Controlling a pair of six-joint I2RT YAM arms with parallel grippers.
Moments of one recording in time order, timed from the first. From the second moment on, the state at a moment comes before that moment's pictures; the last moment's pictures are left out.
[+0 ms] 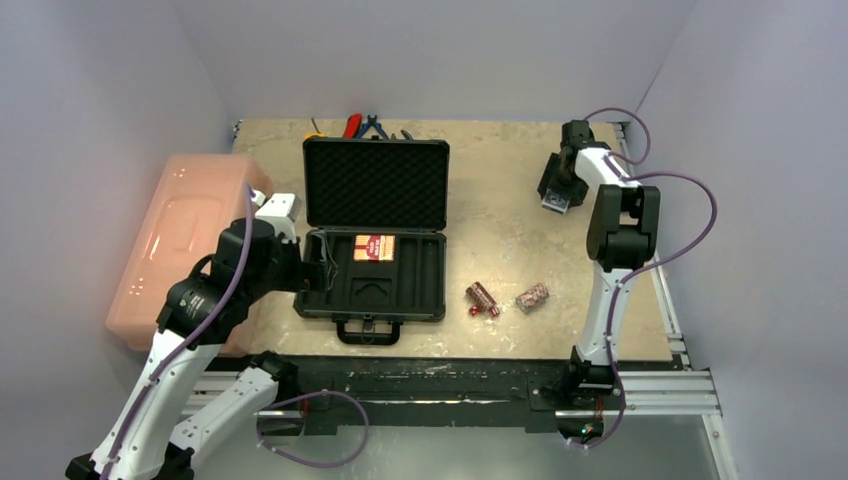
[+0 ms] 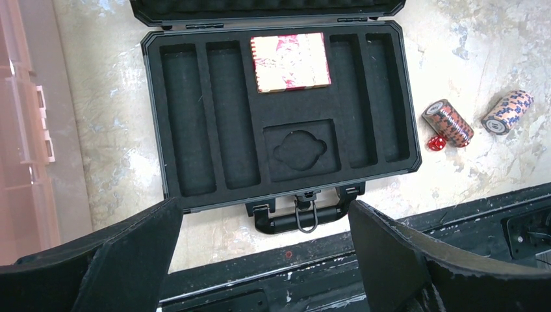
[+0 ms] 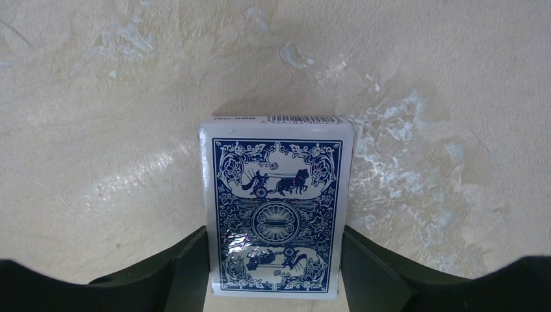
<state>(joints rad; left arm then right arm) -0.45 0.73 1.10 -1.04 -0.08 -0.34 -0.05 2.22 1.77 -0.68 0.16 0.35</state>
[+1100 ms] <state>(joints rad) -0.45 0.72 1.10 -1.04 -0.07 -0.33 -0.04 1.72 1.62 -0.64 -0.07 0.15</state>
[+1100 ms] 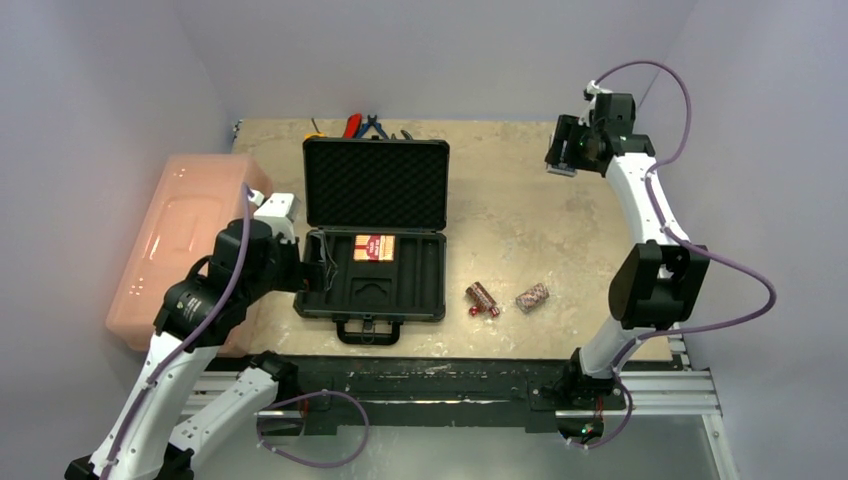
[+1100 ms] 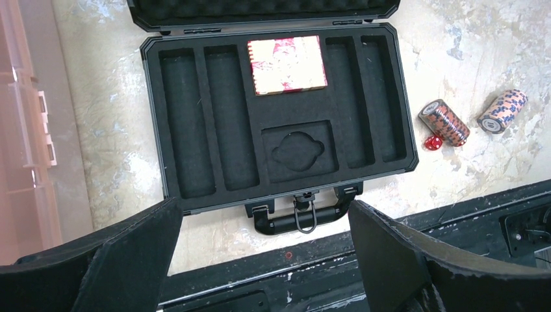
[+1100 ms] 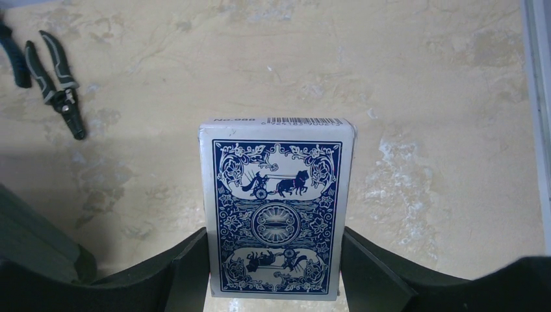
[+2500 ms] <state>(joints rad) -0.45 0.65 1.20 -1.15 -0.04 -0.27 0.32 1.41 1.48 -0.57 -0.33 -0.11</state>
